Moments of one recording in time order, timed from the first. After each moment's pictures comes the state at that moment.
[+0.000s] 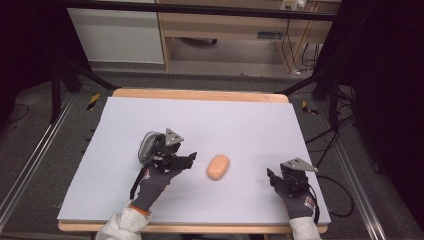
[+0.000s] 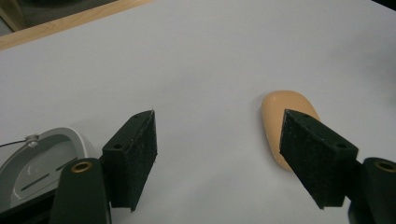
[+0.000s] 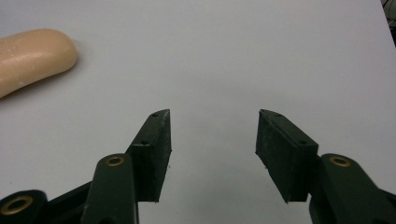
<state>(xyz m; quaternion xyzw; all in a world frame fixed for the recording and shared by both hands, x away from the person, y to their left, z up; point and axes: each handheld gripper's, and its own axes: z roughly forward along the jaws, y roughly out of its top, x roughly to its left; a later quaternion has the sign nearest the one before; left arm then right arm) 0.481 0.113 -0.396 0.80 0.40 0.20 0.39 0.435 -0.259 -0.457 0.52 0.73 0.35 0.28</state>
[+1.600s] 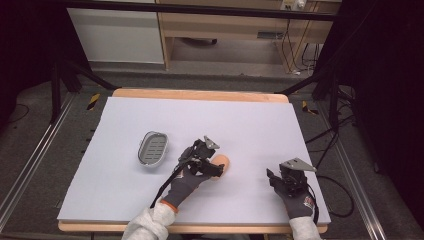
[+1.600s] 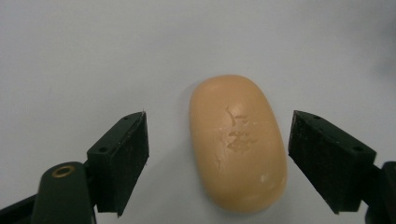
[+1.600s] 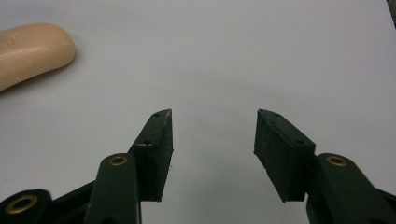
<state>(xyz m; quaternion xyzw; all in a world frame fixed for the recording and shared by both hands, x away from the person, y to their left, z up) 0.501 0.027 -0.437 0.86 0.37 0.14 0.33 0.436 -0.258 -0.459 0.52 0.73 0.34 0.27</state>
